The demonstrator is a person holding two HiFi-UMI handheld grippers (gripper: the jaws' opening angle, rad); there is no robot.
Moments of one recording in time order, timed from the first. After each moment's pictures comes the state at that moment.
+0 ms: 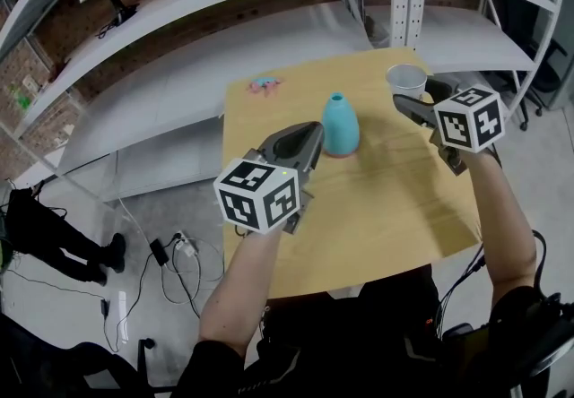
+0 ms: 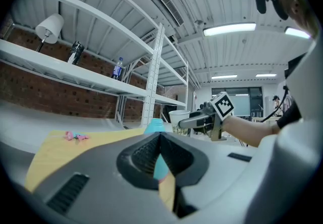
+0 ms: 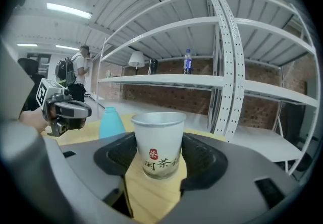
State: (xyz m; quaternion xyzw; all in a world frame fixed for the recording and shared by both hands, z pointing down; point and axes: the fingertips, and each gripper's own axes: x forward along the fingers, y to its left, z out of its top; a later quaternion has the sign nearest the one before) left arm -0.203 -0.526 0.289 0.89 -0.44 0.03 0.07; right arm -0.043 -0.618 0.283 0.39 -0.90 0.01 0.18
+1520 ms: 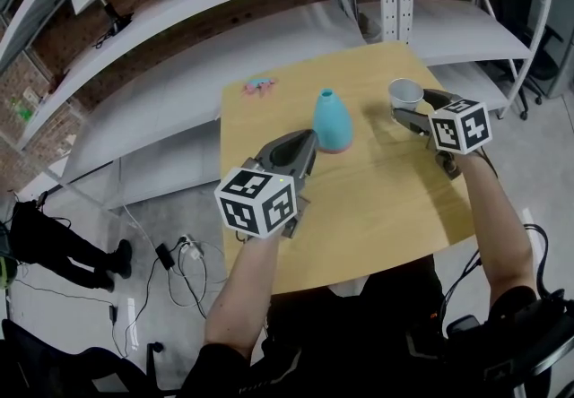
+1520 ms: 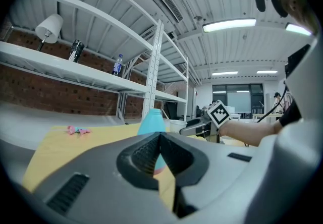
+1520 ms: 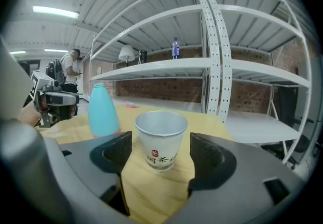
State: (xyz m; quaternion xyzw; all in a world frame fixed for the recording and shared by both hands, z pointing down) left arm -0.198 -0.517 0.307 0.89 -0.45 0.05 0.07; right arm -0.006 -0.627 0.348 0.42 -0.89 0.07 0.19
